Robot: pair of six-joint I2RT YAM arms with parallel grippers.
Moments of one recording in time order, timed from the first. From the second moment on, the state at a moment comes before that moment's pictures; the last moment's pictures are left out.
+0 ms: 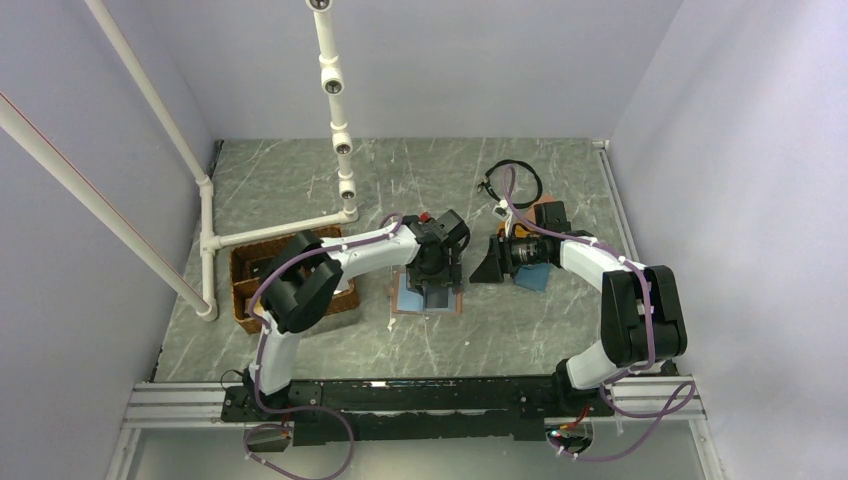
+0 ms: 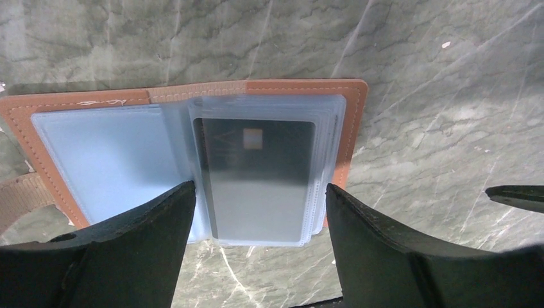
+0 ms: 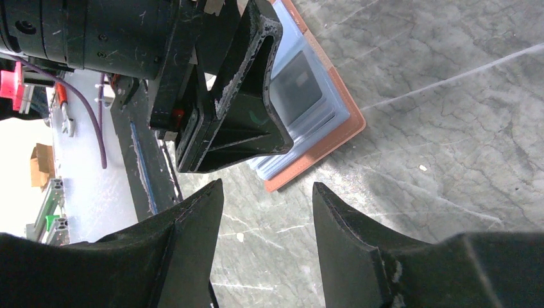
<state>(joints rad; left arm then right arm) -0.91 2.03 1.52 -0.74 -0.06 -0.89 0.12 1.52 0.79 -0.33 -1.05 -0.19</state>
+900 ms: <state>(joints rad) -0.91 1.98 1.48 -0.71 -0.02 -0.88 0.12 1.52 0.79 -0.33 -1.05 -0.19</state>
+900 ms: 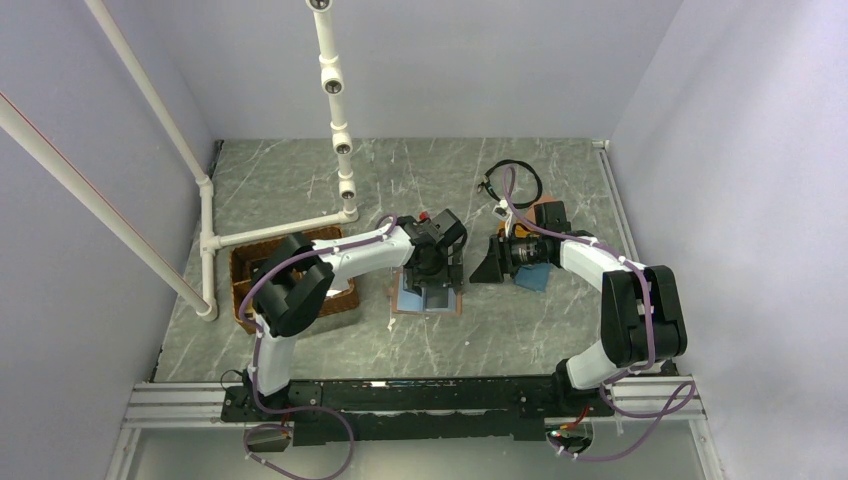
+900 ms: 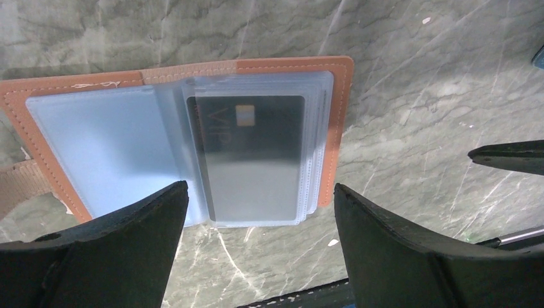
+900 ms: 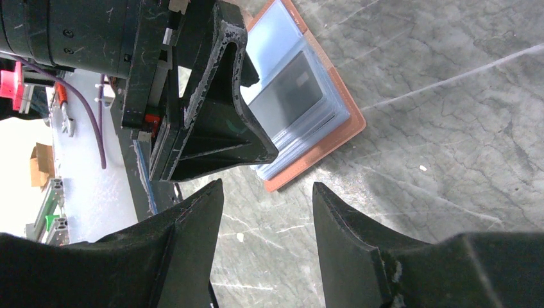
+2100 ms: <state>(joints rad) -0.89 2.01 1.51 -0.73 -0.02 -0.84 0.12 1.52 0.79 -0.33 -1.05 -0.19</state>
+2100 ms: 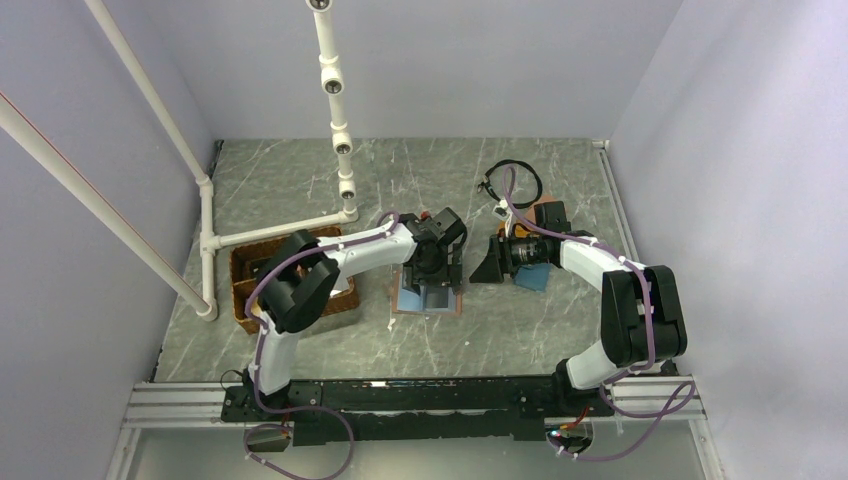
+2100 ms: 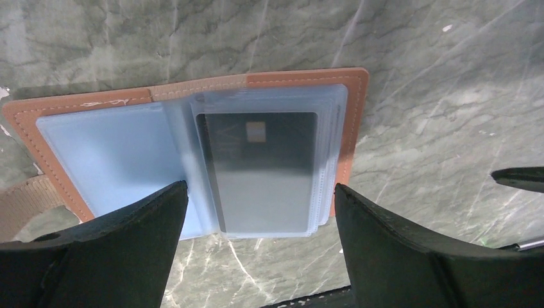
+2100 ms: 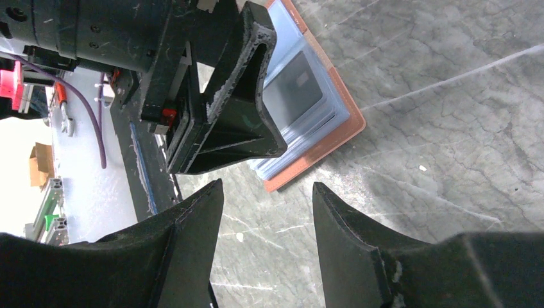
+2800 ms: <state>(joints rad) -0.86 2.02 1.49 -0.70 0.02 -0.83 0.12 1.52 0.79 -0.34 -1.06 -0.21</state>
